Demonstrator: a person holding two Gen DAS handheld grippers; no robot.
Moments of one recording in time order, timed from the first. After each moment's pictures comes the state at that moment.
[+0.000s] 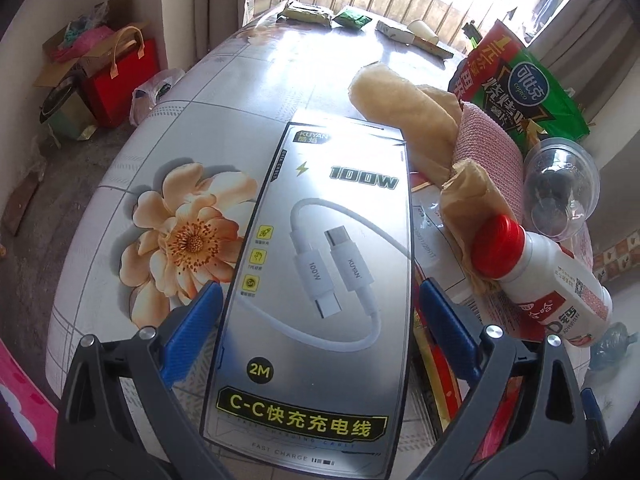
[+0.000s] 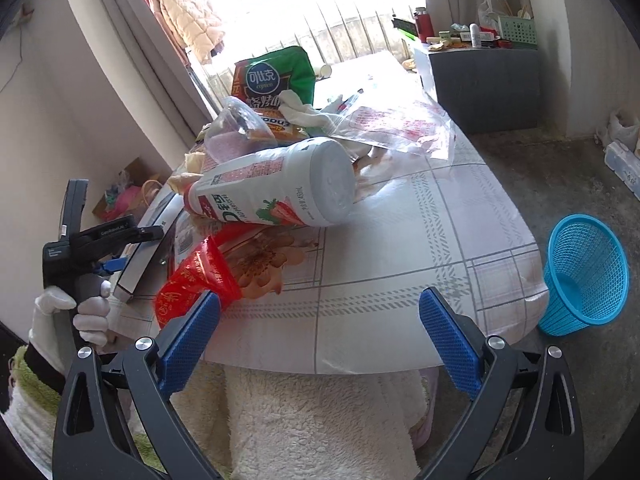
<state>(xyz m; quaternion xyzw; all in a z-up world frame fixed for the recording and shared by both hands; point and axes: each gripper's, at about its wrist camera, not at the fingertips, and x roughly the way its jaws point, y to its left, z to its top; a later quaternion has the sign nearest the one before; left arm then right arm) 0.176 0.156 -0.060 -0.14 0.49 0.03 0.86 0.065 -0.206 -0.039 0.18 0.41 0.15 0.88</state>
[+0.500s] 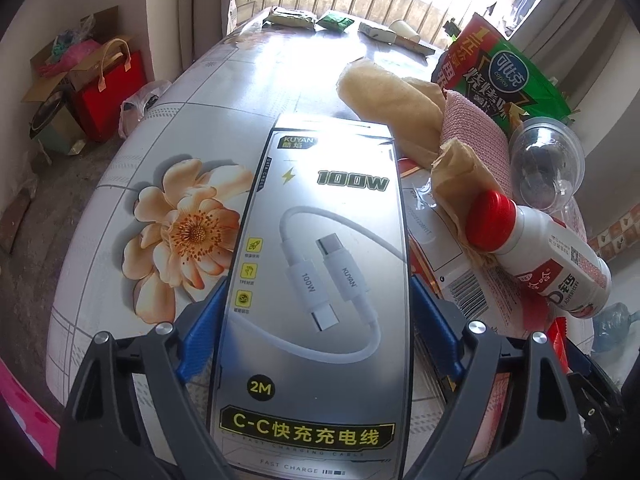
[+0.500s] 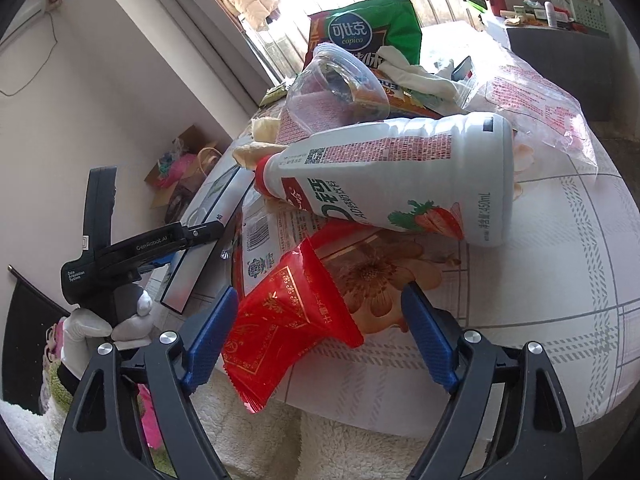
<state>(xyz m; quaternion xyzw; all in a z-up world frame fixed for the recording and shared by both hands) 0.159 0.157 -0.061 -0.13 0.48 0.01 0.87 0.119 -0.136 -0.053 0.16 0.45 0.24 0.85</state>
